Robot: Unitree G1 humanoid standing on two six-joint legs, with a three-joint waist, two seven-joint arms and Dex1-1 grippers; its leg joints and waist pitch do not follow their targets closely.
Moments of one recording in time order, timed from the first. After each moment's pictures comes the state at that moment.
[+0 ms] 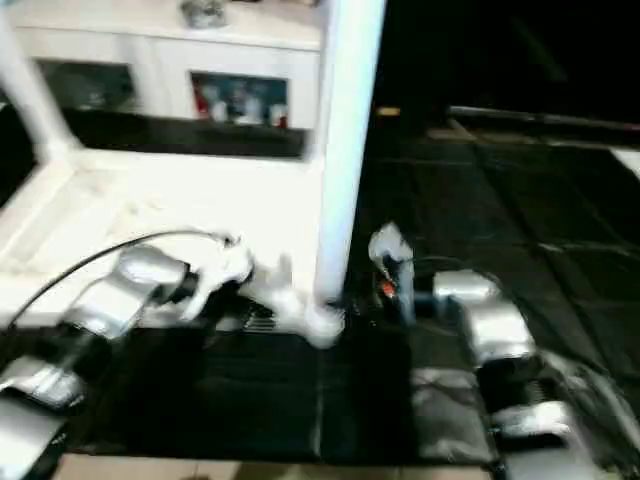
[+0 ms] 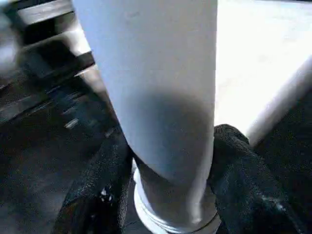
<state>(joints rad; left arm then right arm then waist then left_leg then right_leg) -0.71 0.27 -0.30 0.67 0.07 0.30 -1.10 -0.48 -0.27 0.02 0.47 0.20 0.33 0.96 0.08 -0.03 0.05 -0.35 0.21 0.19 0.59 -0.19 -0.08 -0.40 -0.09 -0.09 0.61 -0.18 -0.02</state>
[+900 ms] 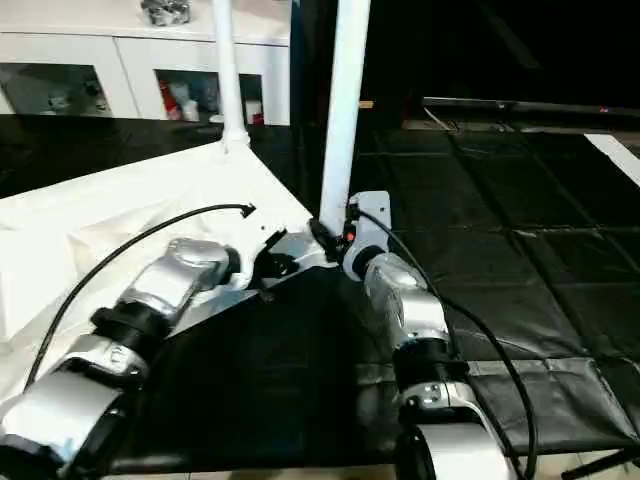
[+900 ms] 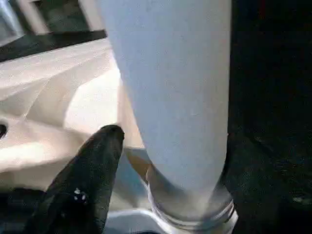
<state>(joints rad) -0.77 0.17 -0.23 0.77 0.08 0.32 -0.84 -0.58 -0.05 -0.08 0.61 0.16 0.25 0.49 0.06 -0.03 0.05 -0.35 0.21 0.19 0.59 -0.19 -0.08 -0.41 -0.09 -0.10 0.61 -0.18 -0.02</state>
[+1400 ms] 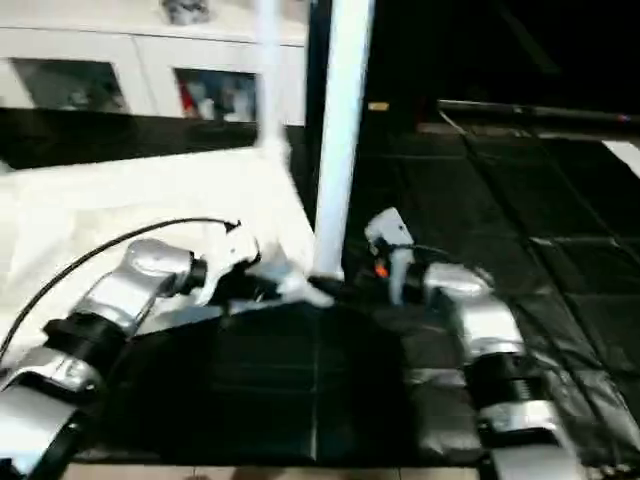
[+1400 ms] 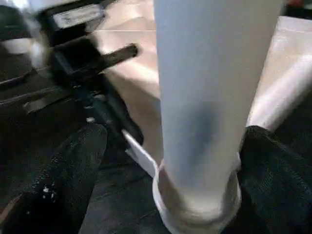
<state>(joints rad) -0.71 0.33 -0.31 0.71 0.06 0.11 -1.21 -0.51 -0.36 0.07 0.48 0.23 0.25 1.17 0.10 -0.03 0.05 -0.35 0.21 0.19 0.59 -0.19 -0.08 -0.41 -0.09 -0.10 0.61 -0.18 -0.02</state>
